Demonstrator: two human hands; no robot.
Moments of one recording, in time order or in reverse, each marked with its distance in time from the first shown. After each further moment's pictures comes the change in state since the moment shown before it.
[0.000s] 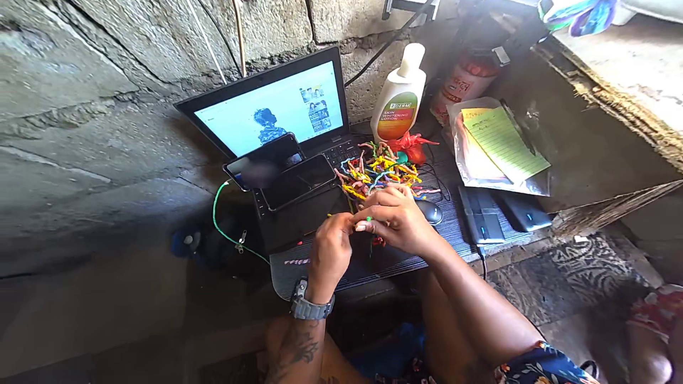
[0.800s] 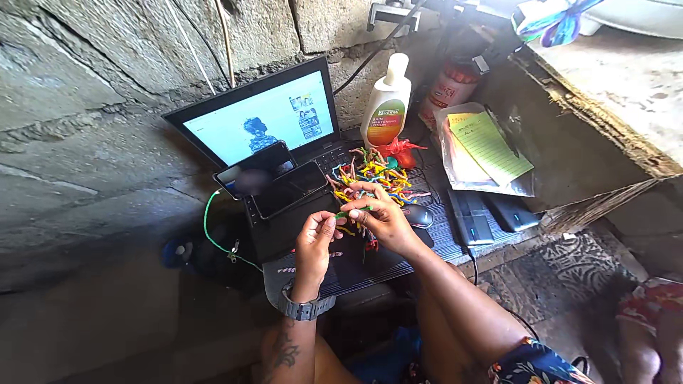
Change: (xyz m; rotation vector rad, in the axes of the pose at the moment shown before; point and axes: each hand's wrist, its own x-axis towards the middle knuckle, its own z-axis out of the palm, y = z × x) left_hand 0.011 -0.003 -0.004 -0.818 0.106 -0.341; right_hand 0.004 -0.002 0.014 0.464 0.100 0.397
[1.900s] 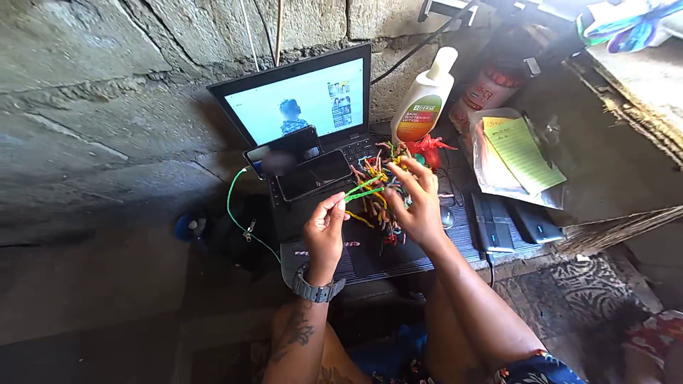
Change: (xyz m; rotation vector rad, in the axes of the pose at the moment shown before) left_hand 0.001 -0.003 -0.008 0.069 0.223 0.300; right_hand 0.007 0.008 -0.004 -0.615 0.244 -0.227
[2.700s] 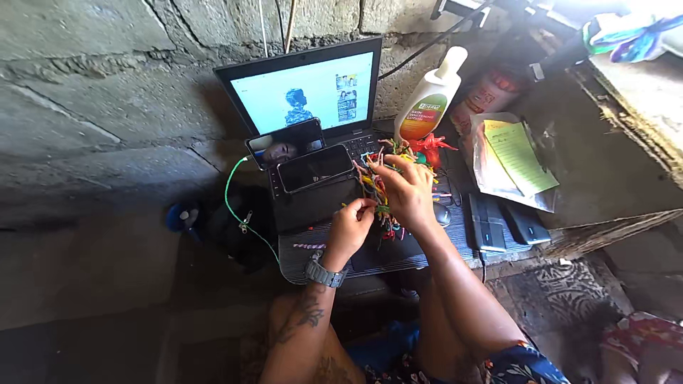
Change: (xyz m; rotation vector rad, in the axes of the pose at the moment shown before) left_hand 0.000 -0.005 0.018 0.357 -0.426 -0.277; right_hand 0.012 0.003 0.011 -0.211 -0.060 -0.160
